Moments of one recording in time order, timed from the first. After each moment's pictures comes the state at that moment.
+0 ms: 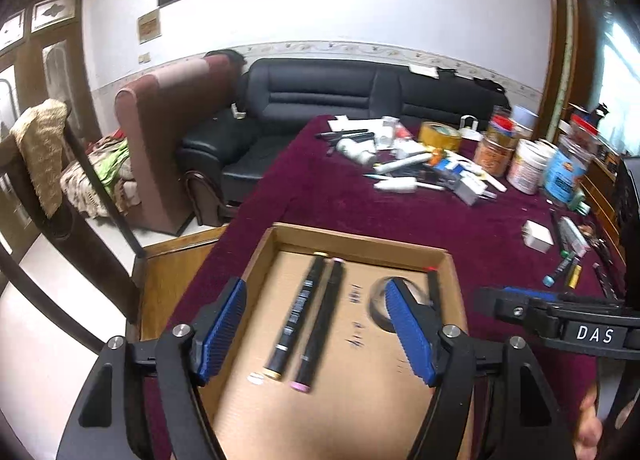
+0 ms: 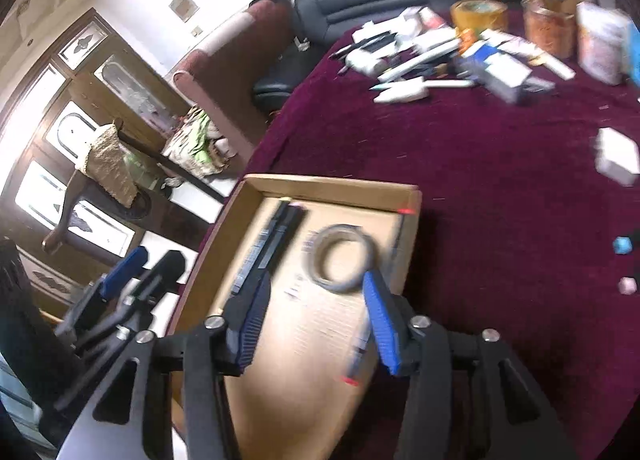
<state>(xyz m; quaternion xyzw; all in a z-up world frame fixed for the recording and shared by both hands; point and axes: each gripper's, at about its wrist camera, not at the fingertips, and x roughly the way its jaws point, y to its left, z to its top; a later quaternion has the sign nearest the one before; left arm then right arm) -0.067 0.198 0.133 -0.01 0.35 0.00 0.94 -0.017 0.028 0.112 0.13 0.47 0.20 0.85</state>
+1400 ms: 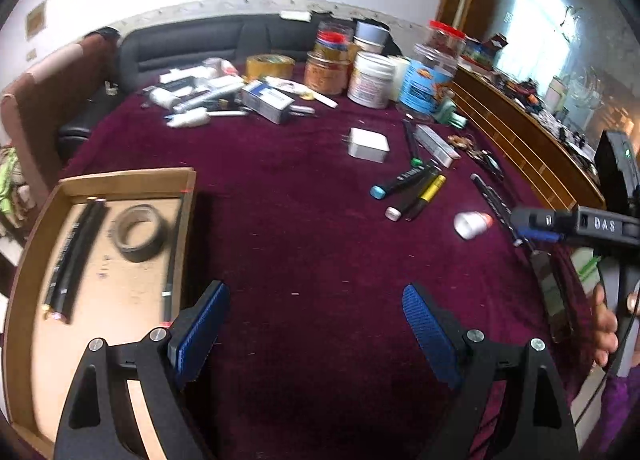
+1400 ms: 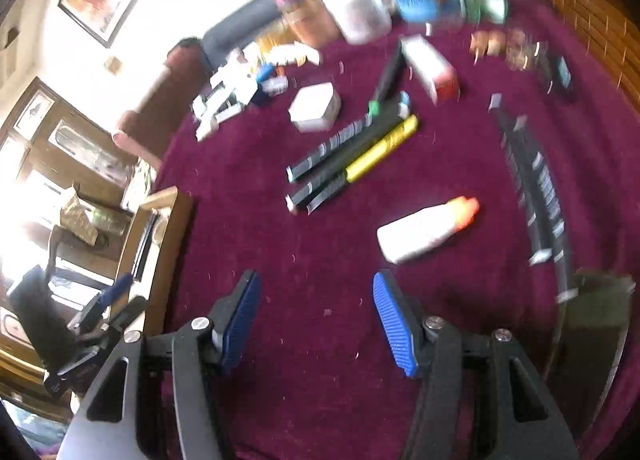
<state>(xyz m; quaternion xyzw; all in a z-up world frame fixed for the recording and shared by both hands) -0.105 0.023 0.101 0.00 0.43 -0.20 0.88 -0.111 -0.260 0.112 0.20 0.47 0.08 0.86</state>
